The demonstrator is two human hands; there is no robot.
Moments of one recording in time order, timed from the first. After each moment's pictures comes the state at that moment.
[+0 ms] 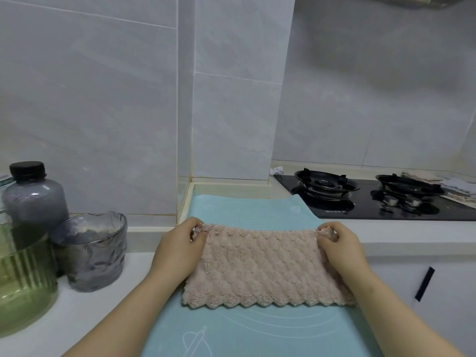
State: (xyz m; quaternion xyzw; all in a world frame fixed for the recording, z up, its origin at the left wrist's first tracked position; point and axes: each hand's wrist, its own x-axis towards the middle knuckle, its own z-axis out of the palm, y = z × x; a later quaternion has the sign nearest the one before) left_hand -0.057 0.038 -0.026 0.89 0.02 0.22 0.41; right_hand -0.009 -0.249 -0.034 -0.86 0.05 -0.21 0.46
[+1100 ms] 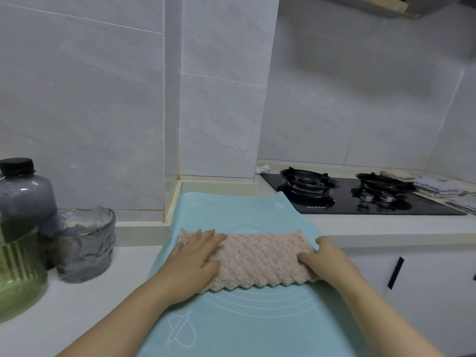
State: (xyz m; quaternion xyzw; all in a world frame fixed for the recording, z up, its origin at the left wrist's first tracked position) left_hand -0.083 0.018 -0.039 0.95 -0.16 0.07 0.24; right_hand -0.050 -0.256 -0.030 -0.95 0.14 -0.03 0.28
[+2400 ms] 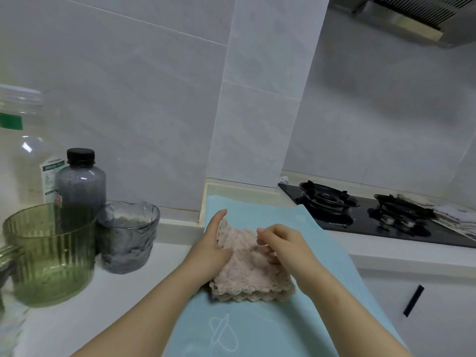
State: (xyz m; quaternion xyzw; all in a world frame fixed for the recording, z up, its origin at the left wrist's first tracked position) left_hand -0.073 0.042 -0.038 0.78 -0.07 0.06 0.61; right_hand -0.078 -0.118 0.012 -0.84 -0.07 -0.02 0.54
